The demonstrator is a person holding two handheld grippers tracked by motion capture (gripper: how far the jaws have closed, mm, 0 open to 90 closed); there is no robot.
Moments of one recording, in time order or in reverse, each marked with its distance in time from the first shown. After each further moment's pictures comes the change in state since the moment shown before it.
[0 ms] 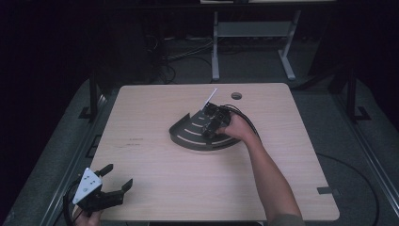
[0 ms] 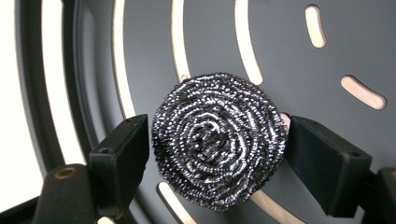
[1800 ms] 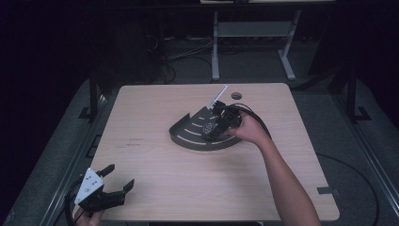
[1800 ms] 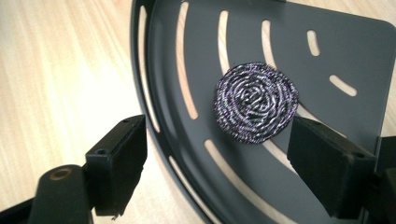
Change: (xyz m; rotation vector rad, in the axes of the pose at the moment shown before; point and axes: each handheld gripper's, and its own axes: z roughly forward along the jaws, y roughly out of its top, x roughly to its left) left arm -0.004 0.002 0.001 0.004 -0.004 0.011; right arm 0.032 -0.023 -0.058 -0.101 -0.012 -0.075
